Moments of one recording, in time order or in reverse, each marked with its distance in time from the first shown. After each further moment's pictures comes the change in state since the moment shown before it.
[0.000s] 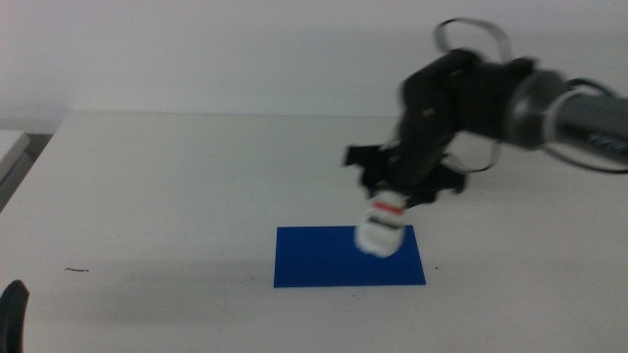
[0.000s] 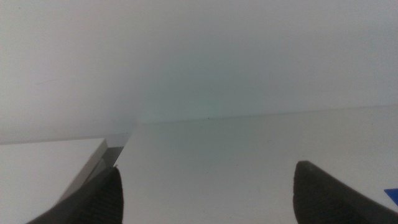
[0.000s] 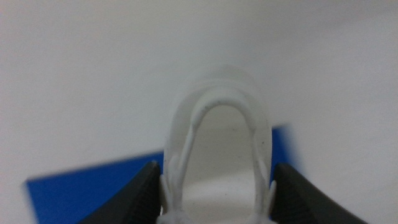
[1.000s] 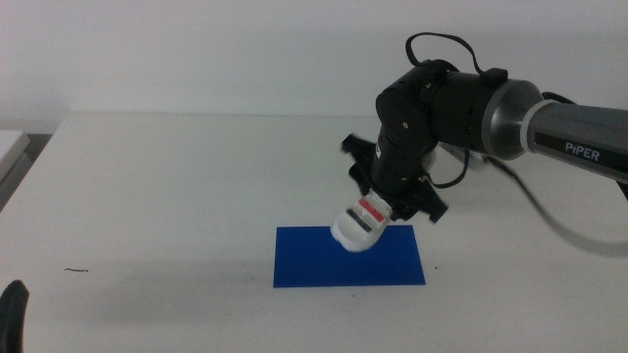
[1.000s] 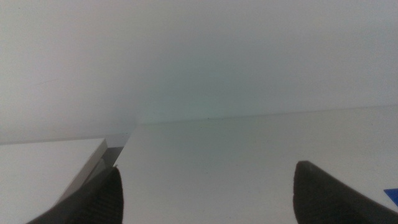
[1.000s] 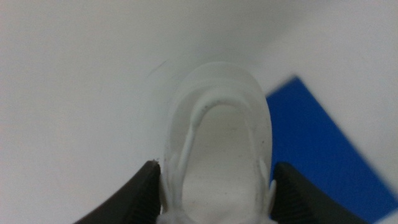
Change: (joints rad) left arm 0.000 0.000 0.000 0.000 0.000 0.000; right arm 0.053 0.033 -0.026 -0.047 0.024 0.547
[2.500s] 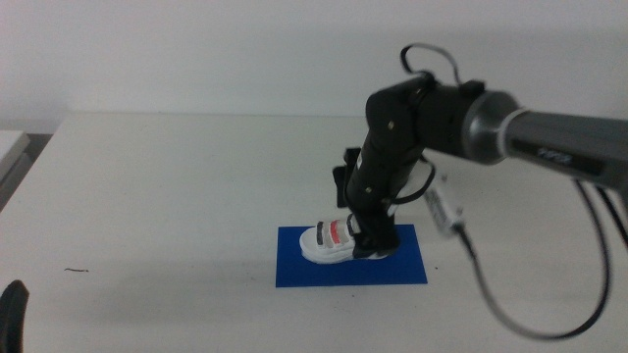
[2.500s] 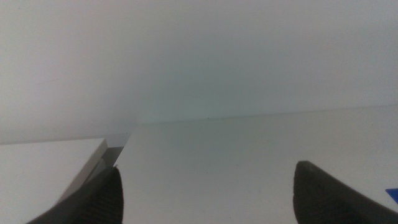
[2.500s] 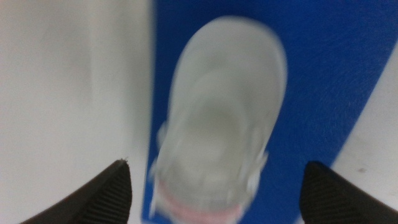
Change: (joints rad) left arm 0.000 0.000 0.000 0.000 0.000 0.000; right arm 0.000 0.063 -0.033 0.271 0.024 0.502
